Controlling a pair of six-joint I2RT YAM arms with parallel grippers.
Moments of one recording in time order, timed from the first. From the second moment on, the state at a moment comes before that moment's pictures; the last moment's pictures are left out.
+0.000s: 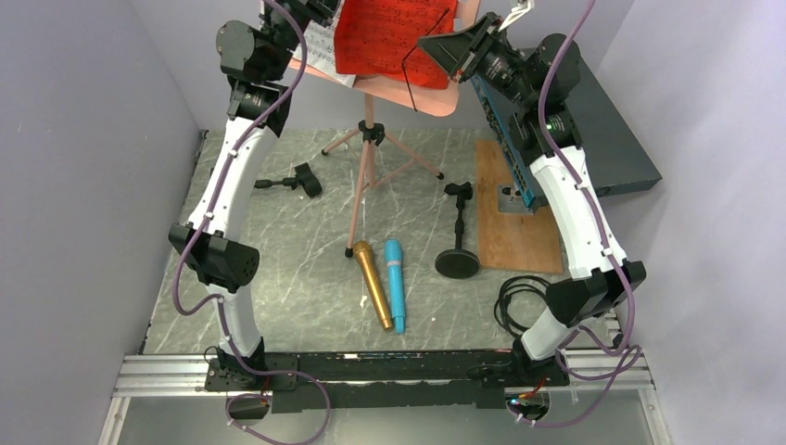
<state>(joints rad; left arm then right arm) -0.32 1.92 2.32 0.41 0.32 -0.70 0.32 1.62 1.98 0.05 -0.61 0.71</state>
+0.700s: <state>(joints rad) -0.33 1.97 2.36 0.37 0.48 -0.67 0.32 1.63 2.01 0.01 -0.60 0.69</state>
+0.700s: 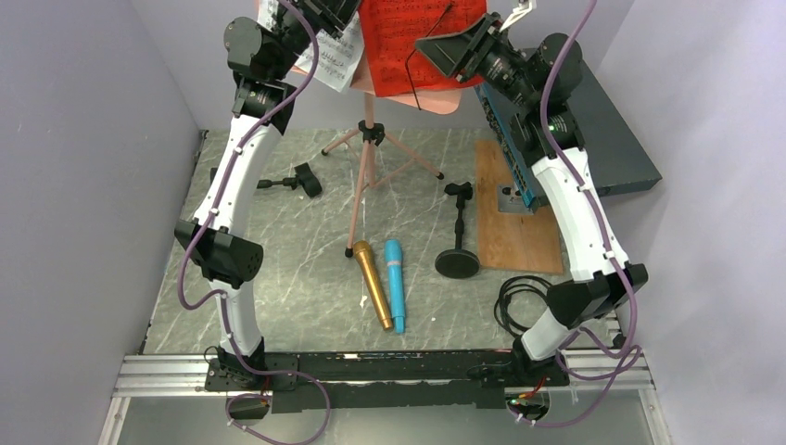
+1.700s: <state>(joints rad) -0.33 1.68 2.12 0.29 0.40 -0.64 0.32 1.15 1.66 -0.27 -0.36 0.42</state>
